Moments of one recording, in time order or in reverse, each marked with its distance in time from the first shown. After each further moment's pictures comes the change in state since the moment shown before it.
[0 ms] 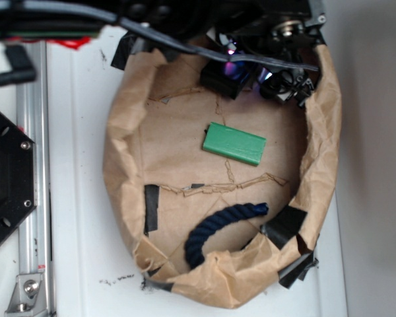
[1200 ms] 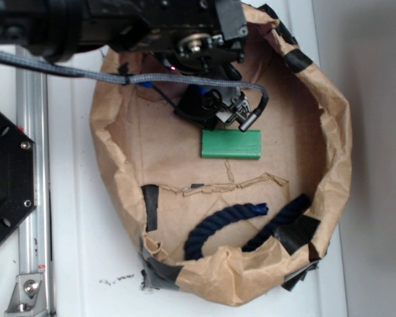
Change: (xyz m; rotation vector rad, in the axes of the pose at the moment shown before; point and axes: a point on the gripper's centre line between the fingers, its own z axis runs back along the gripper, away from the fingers) arm -0.054 0.029 0.032 -0.030 0.026 -0.038
